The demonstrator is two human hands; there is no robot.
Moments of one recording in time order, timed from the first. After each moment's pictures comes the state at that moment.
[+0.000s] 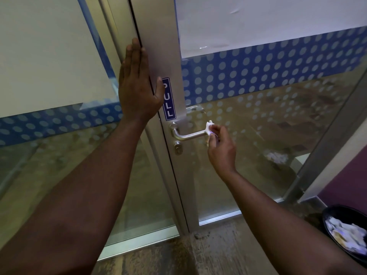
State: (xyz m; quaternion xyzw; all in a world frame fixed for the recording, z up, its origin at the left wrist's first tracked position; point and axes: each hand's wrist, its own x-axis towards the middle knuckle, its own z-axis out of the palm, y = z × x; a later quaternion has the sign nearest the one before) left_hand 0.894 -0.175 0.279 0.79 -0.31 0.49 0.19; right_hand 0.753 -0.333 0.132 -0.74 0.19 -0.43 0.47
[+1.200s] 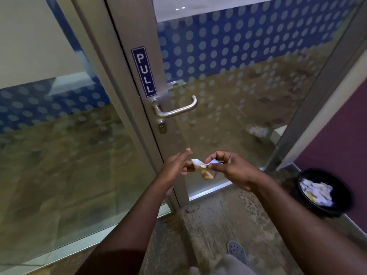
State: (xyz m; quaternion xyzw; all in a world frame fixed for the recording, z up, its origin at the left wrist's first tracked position) left_hand 0.740 -0.187 0.094 0.72 -0.10 -0.35 0.59; right_hand 0.631 -0.353 0.095 -0.70 0.14 0.00 0.71
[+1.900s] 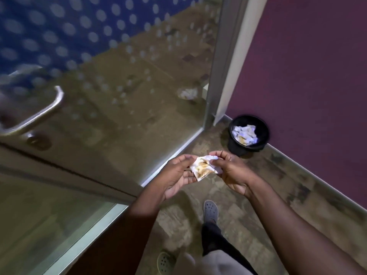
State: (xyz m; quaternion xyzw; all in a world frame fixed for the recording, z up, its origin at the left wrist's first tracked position) left_hand 0.635 -0.361 0.003 0.54 -0.08 -0.64 0.54; right_hand 0.485 -0.460 0.007 -0.39 0.43 -0.18 0.79
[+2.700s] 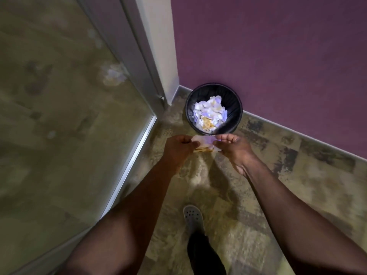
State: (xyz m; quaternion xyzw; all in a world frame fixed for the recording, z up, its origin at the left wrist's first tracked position) left_hand 0.561 -0.749 -0.240 0.70 -0.21 -0.59 0.34; right_hand 0.392 -0.784 -0.236 -0.29 0.62 -0.28 0.67
